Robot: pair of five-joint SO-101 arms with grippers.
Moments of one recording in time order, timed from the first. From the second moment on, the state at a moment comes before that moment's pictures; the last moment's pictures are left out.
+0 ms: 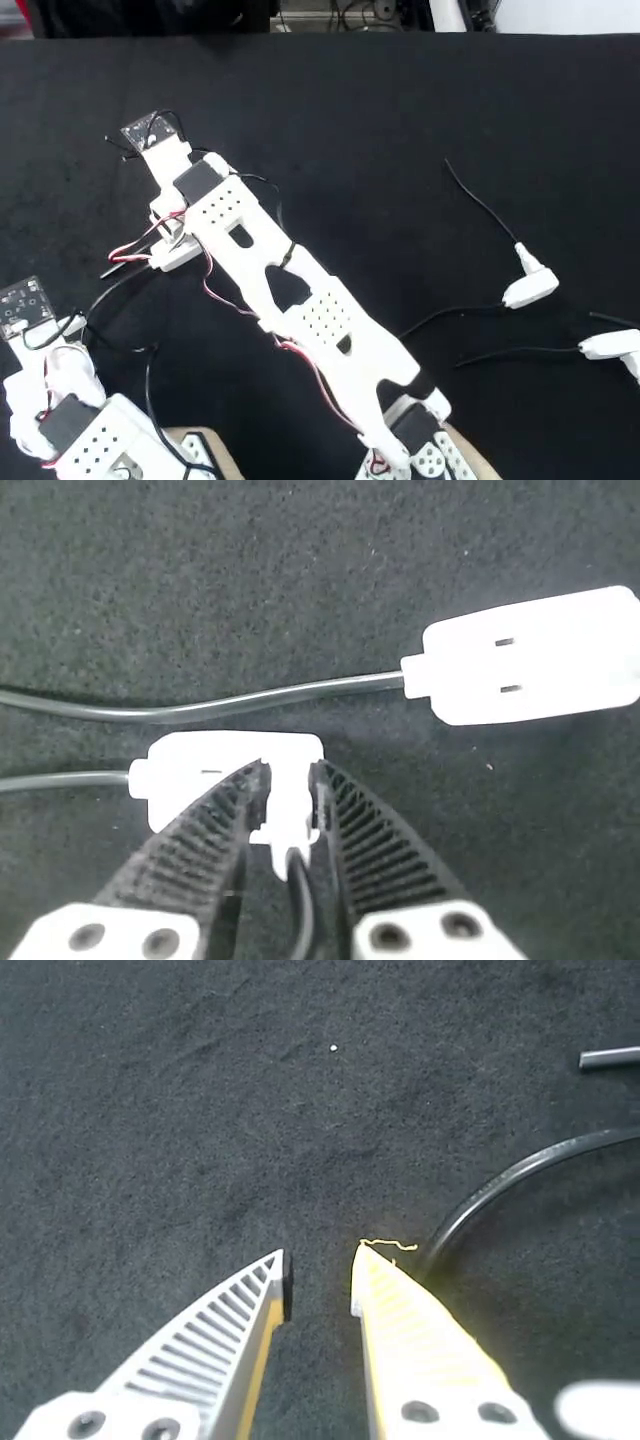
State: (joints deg) left arm -57.7 -103.8 96.2 66.4 -22.5; right arm -44.8 68.7 -73.1 88.8 -9.1
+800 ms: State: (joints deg) left arm -51.3 -103.8 96.2 66.6 -22.5; right arm -40.4 63.8 -72.5 98.9 -10.9
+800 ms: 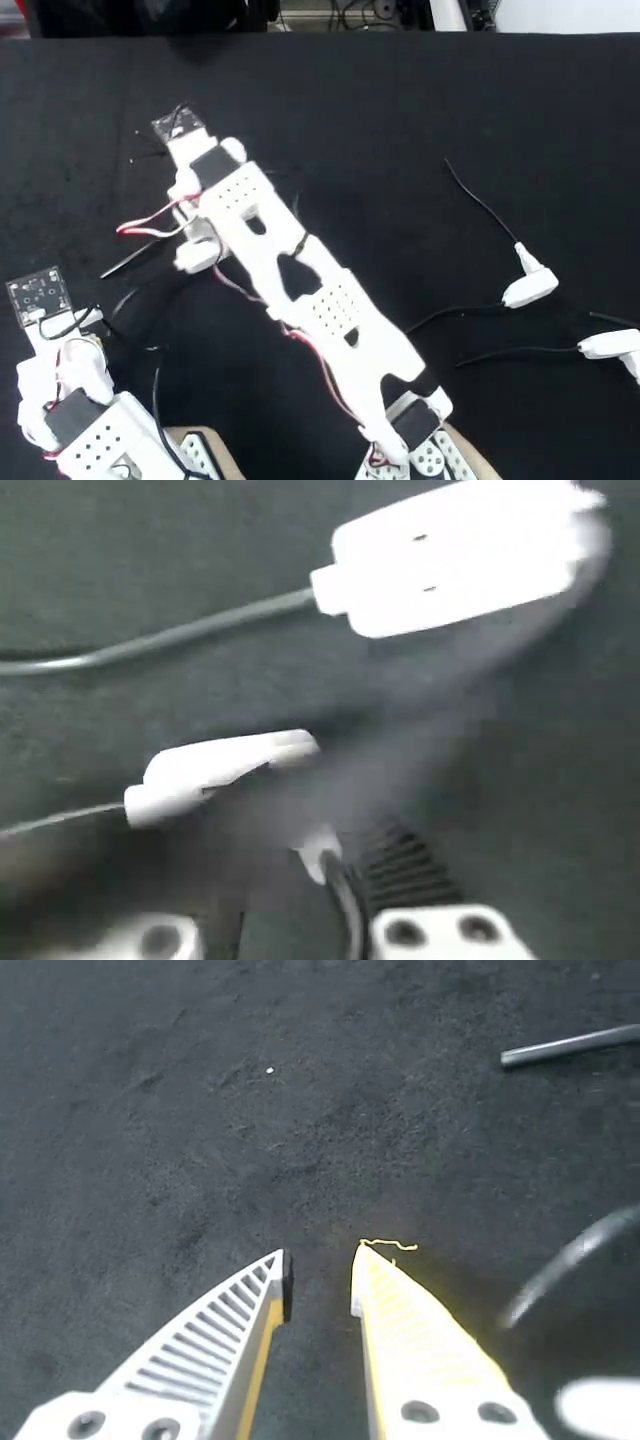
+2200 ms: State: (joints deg) left arm -25.1 -103.8 96.2 73.1 -22.5; right arm 2.4 -102.2 86.4 69.1 2.7
